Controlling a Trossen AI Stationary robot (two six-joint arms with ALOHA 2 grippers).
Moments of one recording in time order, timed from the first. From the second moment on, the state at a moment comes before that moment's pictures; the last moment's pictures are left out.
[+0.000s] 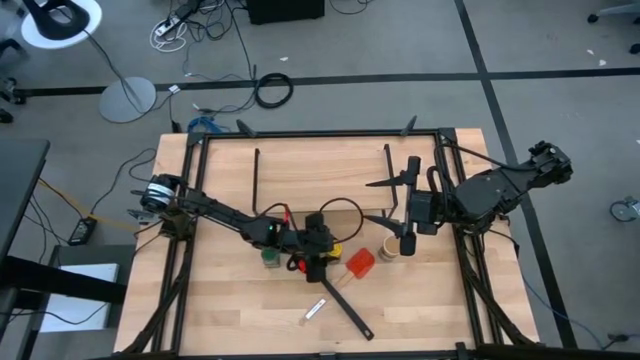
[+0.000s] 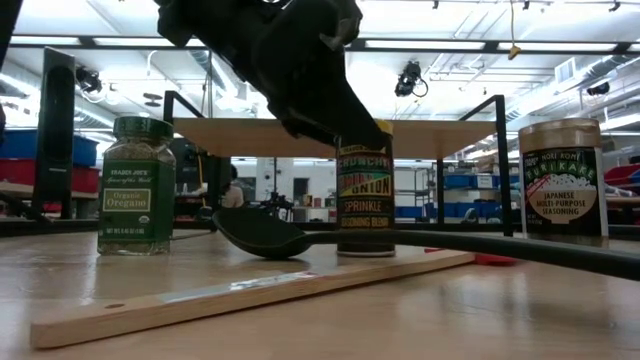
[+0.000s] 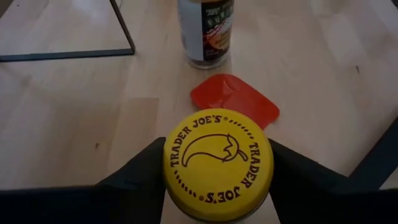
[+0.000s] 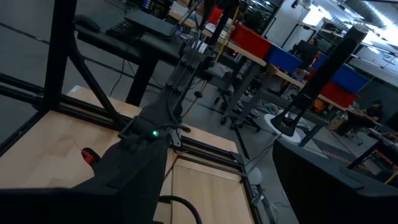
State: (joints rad) left arm -0.24 1.81 1.10 0.06 -0.23 -0.14; right arm 0.50 1.23 1.47 -0.38 0.66 -0.36
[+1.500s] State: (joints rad) left arm 0.29 1.77 1.88 -0.87 0.02 0.20; right arm 0.55 1.23 1.47 -0.38 0.66 -0.41
